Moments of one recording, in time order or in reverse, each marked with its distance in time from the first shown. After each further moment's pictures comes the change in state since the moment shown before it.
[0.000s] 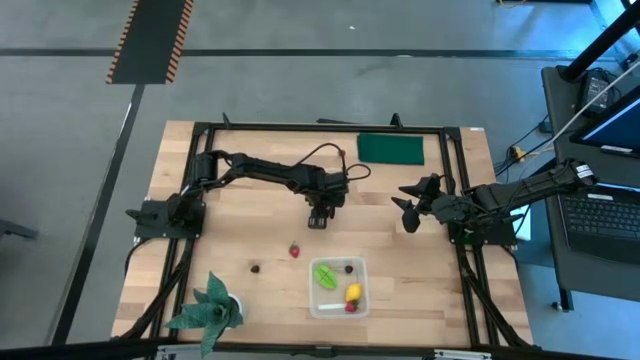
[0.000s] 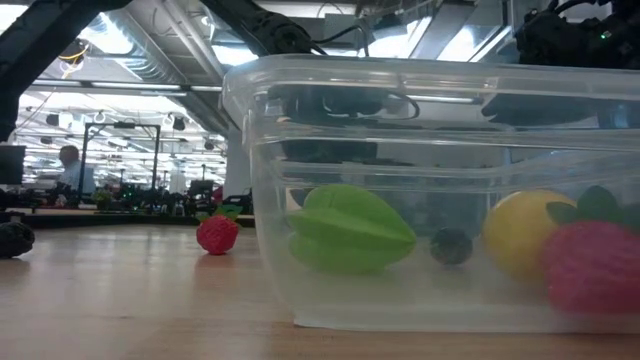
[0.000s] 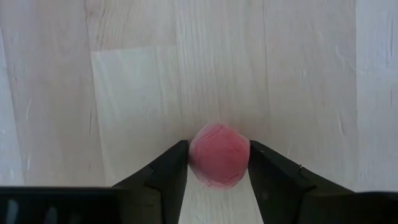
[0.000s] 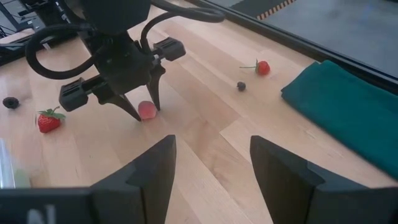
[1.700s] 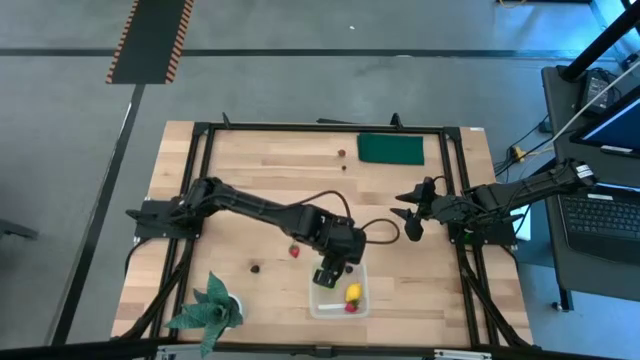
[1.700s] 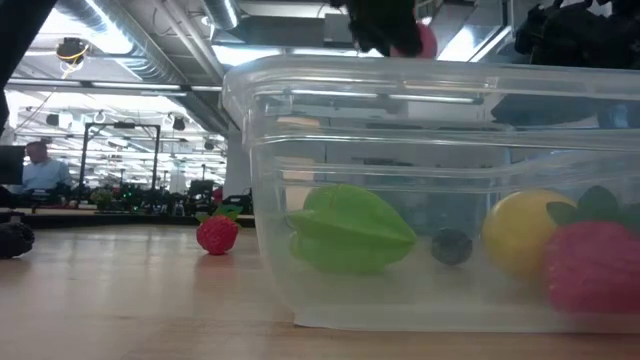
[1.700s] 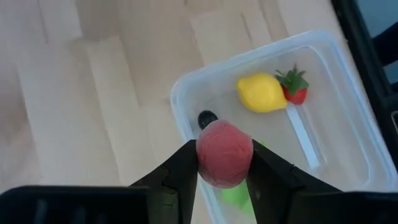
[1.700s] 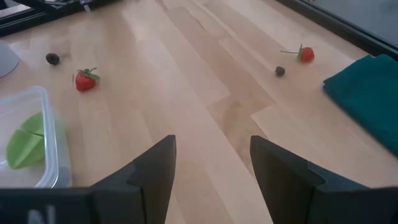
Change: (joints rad) left arm -0.390 0.007 0.533 -0.346 -0.002 -0.174; right arm 0.000 0.000 0.000 0.004 -0.169 -0.104
